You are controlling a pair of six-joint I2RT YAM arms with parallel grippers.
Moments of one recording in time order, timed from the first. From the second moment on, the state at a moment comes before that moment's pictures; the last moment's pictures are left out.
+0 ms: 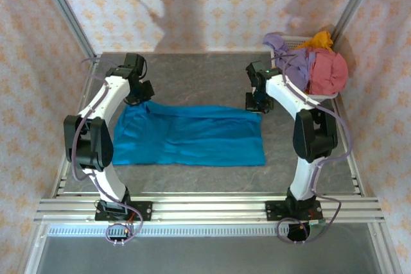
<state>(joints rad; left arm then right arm) -0.05 1.74 1.46 -0.92 0.00 -0.54 0.31 1.88 1.53 -1.06 0.04 0.36</state>
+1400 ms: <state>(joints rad) -0.04 1.71 1.37 -0.98 0.03 -0.53 0.25 1.80 1.28 -0.96 -0.13 0.48</state>
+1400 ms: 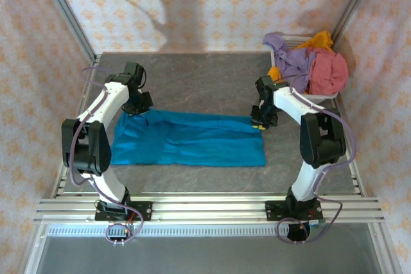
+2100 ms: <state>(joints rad) 0.00 2.11 1.94 -1.12 0.03 -0.46 0.20 2.06 1.80 -1.01 -0.01 0.39</state>
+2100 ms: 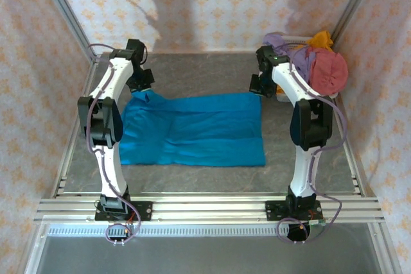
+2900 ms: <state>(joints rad) 0.03 2.19 2.06 -1.25 0.10 -0.43 0.13 2.04 1.72 -0.97 -0.21 0.40</state>
